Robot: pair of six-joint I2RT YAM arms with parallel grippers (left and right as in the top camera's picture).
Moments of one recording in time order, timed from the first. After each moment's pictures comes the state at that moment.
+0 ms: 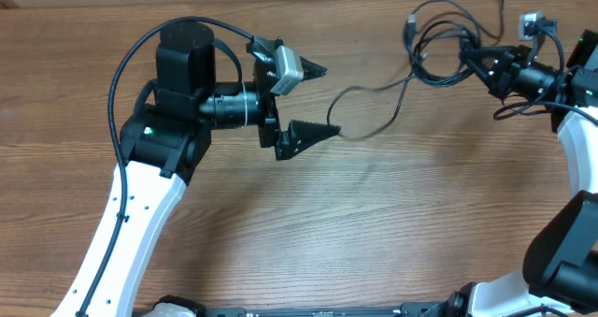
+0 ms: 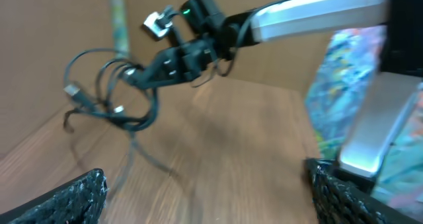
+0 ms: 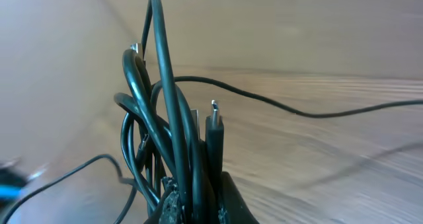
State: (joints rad) left arm -0.30 1.38 1.38 -0.46 1.07 0.27; right arm -0.38 1.73 1.31 -0.32 -1.25 -0.20
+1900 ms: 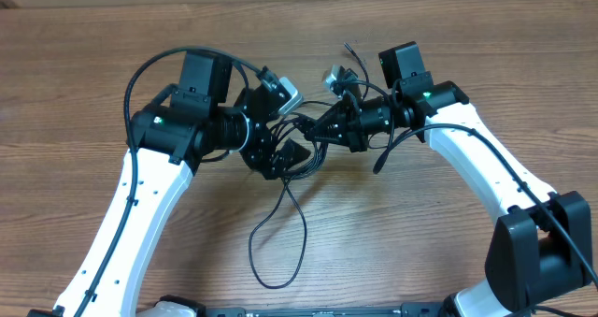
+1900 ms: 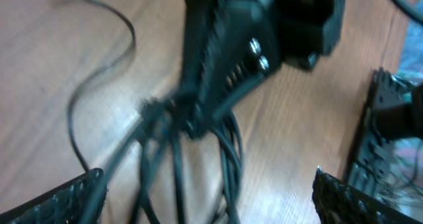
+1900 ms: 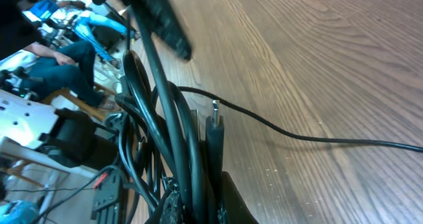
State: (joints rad) left arm -0.30 1.43 1.38 -1.00 0.63 0.42; right arm 0.32 1.73 1.31 -0.63 -1.09 -0.43
